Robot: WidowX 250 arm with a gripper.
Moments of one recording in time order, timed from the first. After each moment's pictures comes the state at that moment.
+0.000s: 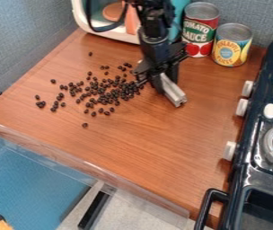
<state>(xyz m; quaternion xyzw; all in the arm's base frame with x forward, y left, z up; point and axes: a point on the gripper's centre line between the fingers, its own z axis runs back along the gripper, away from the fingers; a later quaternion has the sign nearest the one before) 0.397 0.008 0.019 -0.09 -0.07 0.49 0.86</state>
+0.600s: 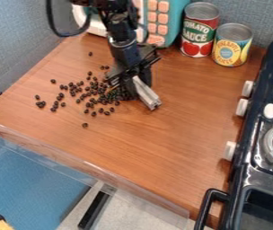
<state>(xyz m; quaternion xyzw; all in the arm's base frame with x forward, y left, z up) 0.370 0.042 0.021 -0.11 -0.07 0.51 0.85</state>
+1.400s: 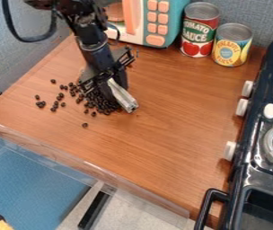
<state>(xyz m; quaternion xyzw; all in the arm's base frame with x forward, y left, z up) 0.344 0.064 0.032 -0.12 -0.10 0.53 0.83</state>
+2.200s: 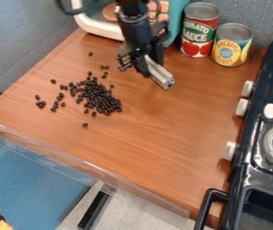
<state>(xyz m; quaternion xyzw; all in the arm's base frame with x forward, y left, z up) 0.401 0.019 0.048 -0.10 -0.08 0.53 0.84</state>
